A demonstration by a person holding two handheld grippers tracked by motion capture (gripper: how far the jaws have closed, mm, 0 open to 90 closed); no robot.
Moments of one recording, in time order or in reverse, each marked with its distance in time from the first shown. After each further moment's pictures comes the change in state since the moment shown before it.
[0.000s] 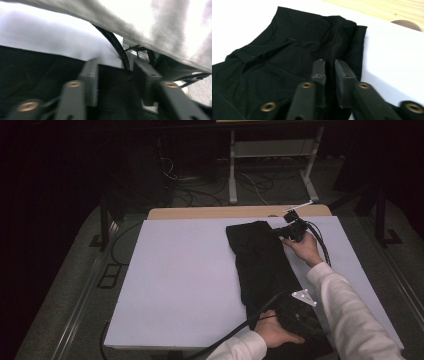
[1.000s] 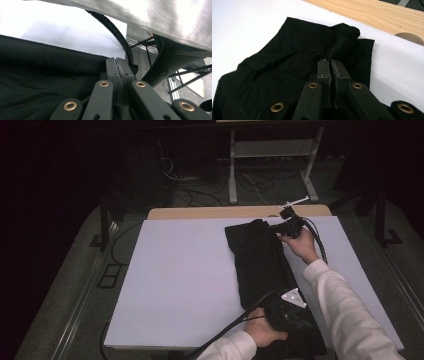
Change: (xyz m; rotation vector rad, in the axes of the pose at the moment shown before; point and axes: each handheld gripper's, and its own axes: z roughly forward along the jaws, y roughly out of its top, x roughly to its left) left arm -0.005 -0.005 -0.025 0.035 0.064 0.061; right arm 0.014 0.016 -0.002 -0.003 0.008 -0.021
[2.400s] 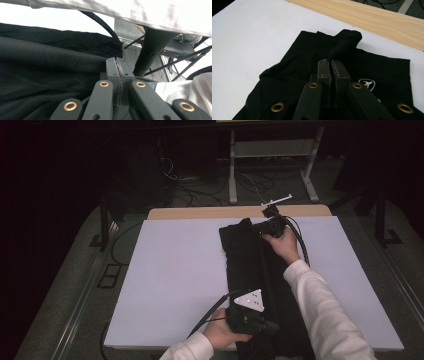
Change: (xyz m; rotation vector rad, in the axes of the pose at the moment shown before) left arm -0.006 -0.043 -0.089 -0.052 -0.031 0.101; right arm 0.052 0.023 0.014 -0.020 -0.019 0.012
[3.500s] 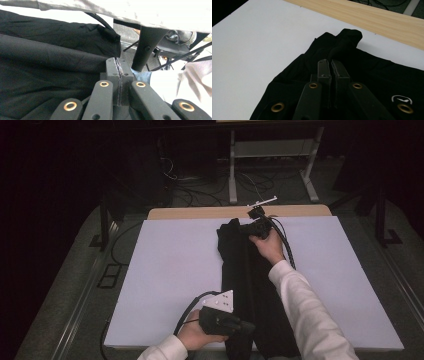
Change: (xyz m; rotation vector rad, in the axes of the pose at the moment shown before) left arm 0.002 -0.033 -0.048 -0.052 0.001 0.008; right arm 0.036 0.010 0.022 -0.014 0.000 0.004
